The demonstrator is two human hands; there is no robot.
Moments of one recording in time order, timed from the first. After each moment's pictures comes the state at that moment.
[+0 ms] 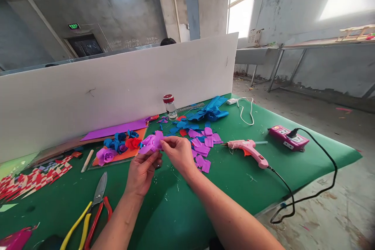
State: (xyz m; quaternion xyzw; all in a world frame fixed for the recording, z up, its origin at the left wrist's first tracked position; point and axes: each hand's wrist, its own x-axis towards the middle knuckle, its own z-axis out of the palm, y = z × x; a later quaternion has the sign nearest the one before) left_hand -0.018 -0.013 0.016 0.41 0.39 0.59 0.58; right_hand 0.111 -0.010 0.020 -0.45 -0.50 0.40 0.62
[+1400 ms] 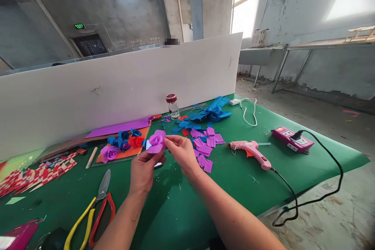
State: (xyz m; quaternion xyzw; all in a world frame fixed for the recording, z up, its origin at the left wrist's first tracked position) left_hand -0.020 -0.014 0.006 0.49 0.47 0.57 0.46; right_hand 0.109 -0.014 0.023 -0.39 -0.41 0.52 0.64
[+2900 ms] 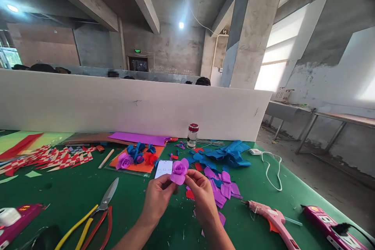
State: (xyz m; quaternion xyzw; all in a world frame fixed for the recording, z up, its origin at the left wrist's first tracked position) left_hand -0.024 -0.033 0.020 0.55 0.48 0.56 0.39; right_hand 0.105 -0.020 0.009 -0.31 -0.44 0.57 0.62
